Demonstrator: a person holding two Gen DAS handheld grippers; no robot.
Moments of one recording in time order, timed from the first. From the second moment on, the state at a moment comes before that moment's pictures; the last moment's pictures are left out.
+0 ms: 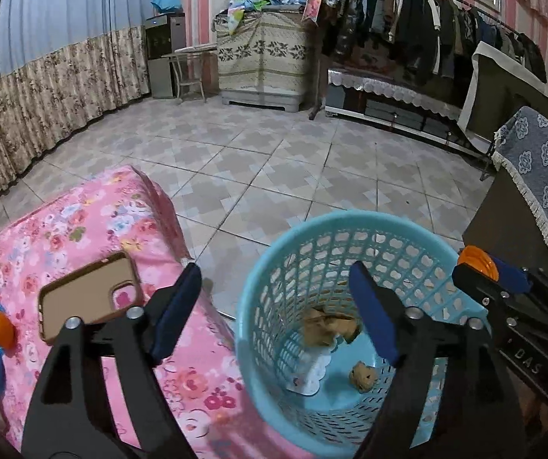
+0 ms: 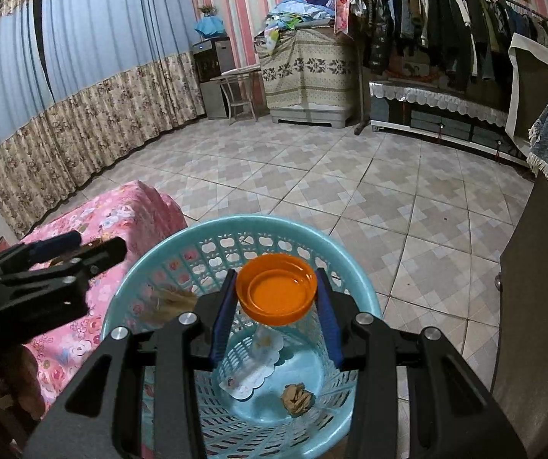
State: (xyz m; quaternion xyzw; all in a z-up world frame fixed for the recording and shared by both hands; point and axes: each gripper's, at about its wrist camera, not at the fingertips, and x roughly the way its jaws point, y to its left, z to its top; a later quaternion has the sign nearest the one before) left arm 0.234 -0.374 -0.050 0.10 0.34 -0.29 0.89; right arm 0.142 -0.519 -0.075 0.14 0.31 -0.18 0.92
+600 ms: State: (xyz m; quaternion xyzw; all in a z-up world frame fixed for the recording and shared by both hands) left arm 0.236 -0.256 -0.018 0.09 0.30 -0.18 0.93; right arm 0.165 -0.489 -0.091 0.14 0.32 -0.16 0.92
